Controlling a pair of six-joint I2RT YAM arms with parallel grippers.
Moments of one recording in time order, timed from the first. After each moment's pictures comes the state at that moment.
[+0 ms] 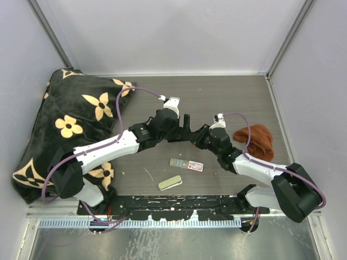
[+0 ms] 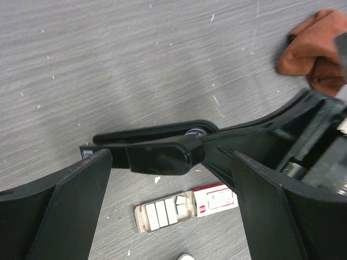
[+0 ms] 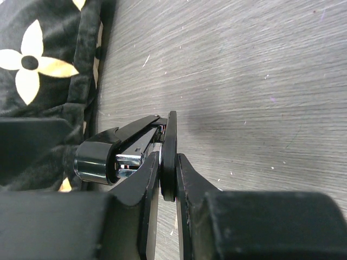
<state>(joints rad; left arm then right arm) -0.94 1.50 1.18 -0.23 -0.27 -0.52 0.60 1.21 0.42 0.42 0.01 0.97</state>
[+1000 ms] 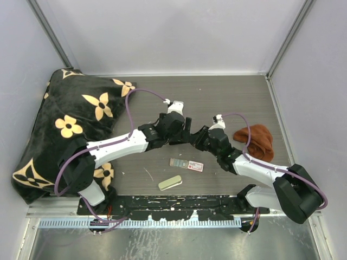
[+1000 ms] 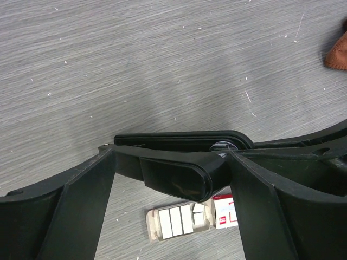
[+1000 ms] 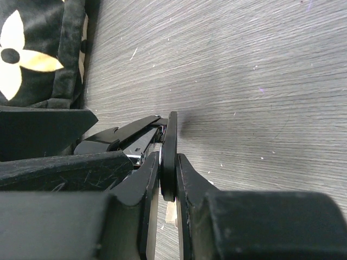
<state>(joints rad) -0.94 1.63 1.21 -0.27 -0.37 -0.54 0.62 1.20 0.43 0.36 0.06 0.95</state>
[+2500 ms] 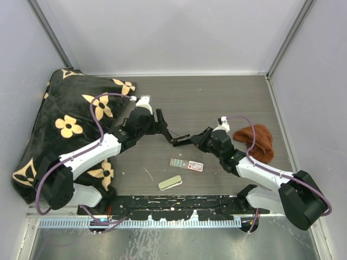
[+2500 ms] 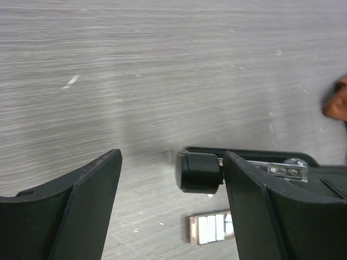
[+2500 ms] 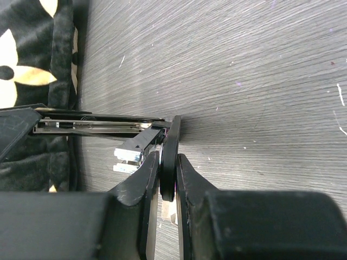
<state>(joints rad) -0.70 1.38 0.93 -0.11 -0.20 -0.55 0.61 1.13 0.42 0.27 0.10 0.99</state>
